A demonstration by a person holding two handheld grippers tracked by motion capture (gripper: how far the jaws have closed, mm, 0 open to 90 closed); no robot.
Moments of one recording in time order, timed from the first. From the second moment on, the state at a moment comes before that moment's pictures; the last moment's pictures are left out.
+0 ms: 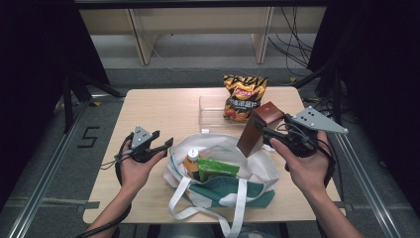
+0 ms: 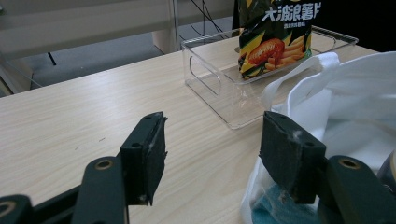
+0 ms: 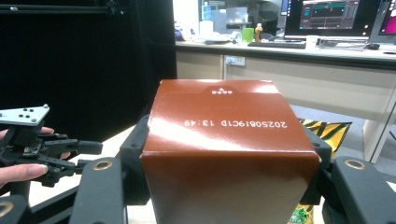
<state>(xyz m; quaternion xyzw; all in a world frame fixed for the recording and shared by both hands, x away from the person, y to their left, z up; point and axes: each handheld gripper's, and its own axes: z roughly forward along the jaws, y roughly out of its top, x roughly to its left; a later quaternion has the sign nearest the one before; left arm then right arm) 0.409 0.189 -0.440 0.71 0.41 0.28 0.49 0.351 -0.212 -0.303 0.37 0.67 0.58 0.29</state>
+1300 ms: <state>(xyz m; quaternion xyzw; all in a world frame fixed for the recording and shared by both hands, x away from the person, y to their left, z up) 0.409 0.190 -0.440 0.71 0.42 0.28 0.49 0.363 -0.232 -0.286 0.38 0.64 0.59 0.32</state>
